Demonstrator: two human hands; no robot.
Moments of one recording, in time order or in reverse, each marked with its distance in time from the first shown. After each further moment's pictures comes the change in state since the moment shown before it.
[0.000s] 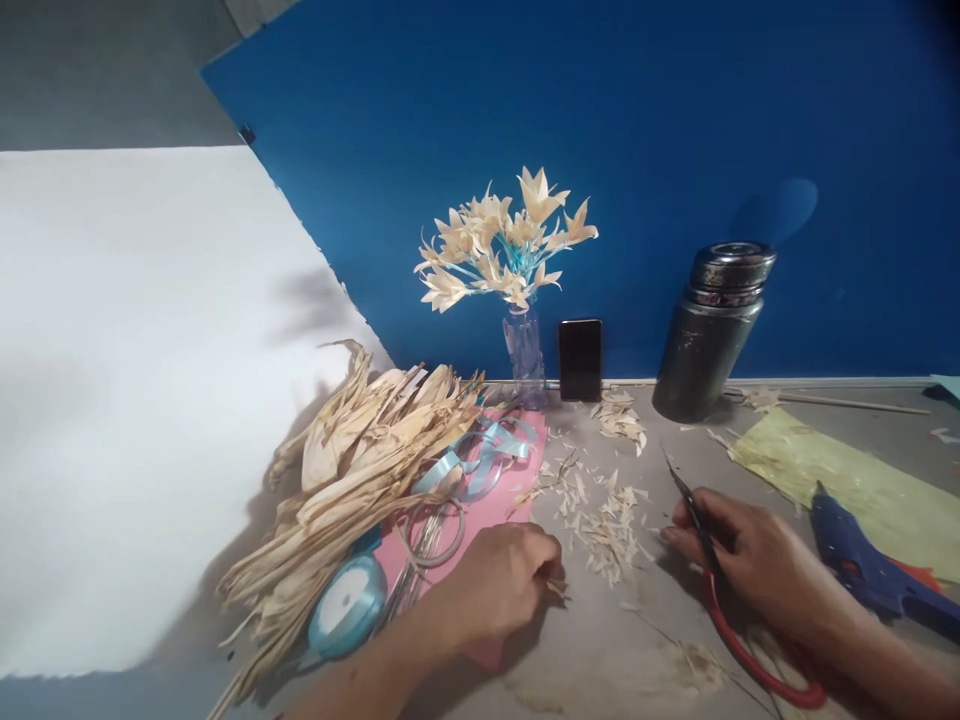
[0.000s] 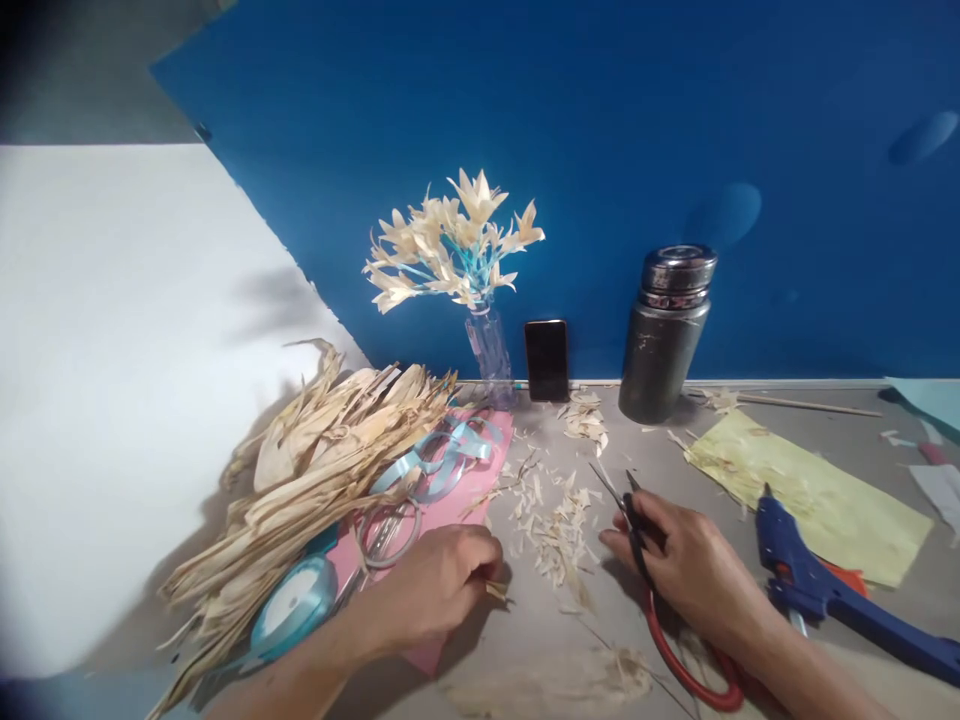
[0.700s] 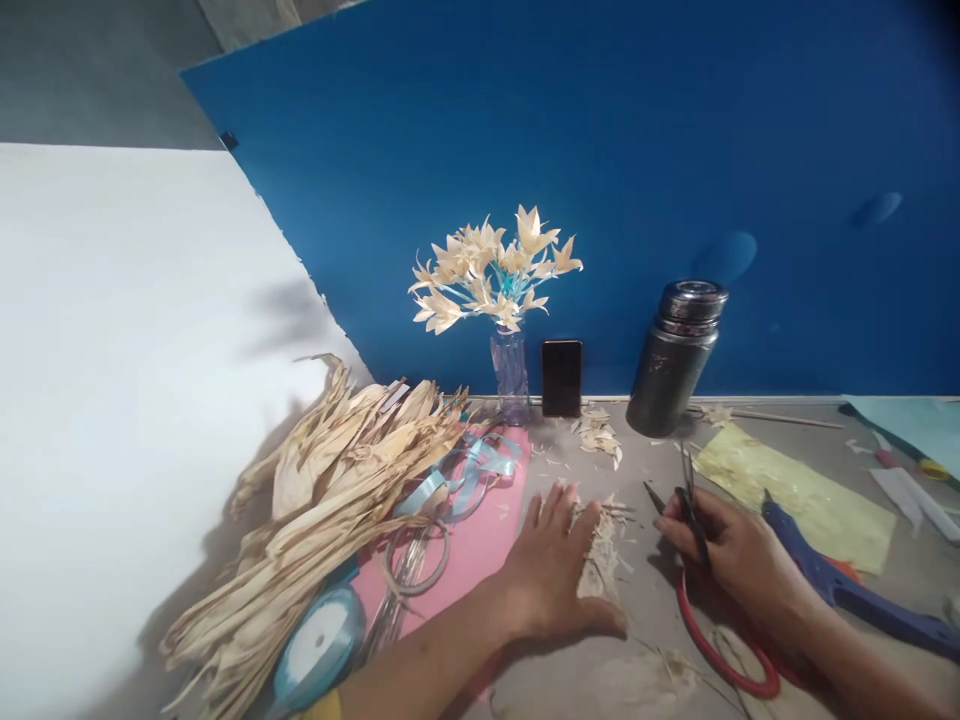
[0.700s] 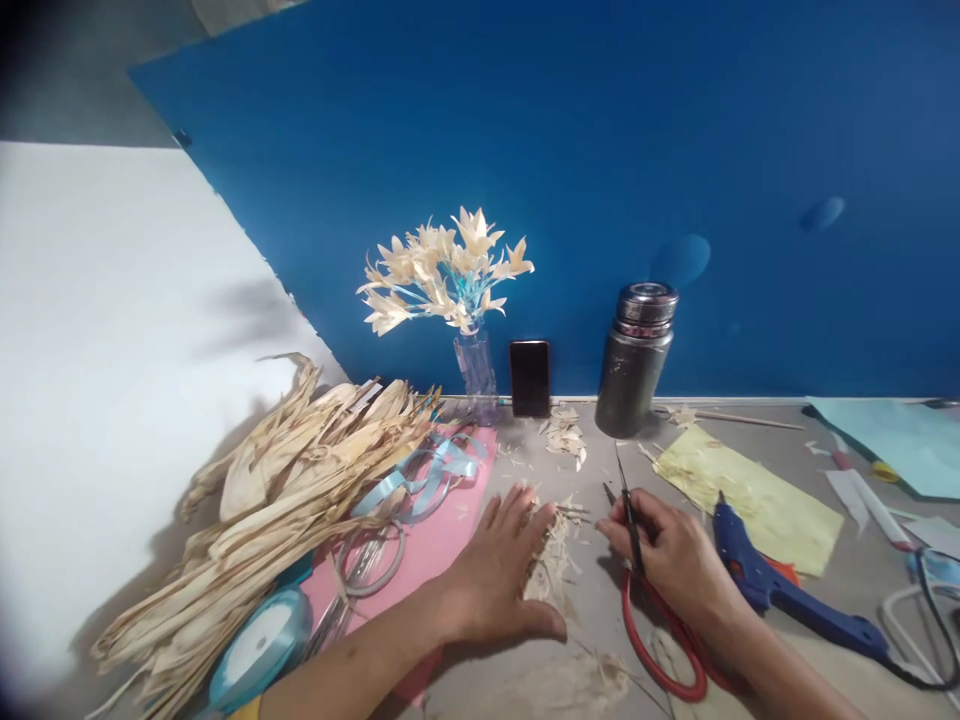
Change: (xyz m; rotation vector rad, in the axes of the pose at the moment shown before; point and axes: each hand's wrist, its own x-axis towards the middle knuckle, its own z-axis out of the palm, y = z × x) left_hand 0.062 0.002 0.030 0.009 0.012 0.178; right_hand 0.006 -0.006 -0.012 -0.025 0.058 0.087
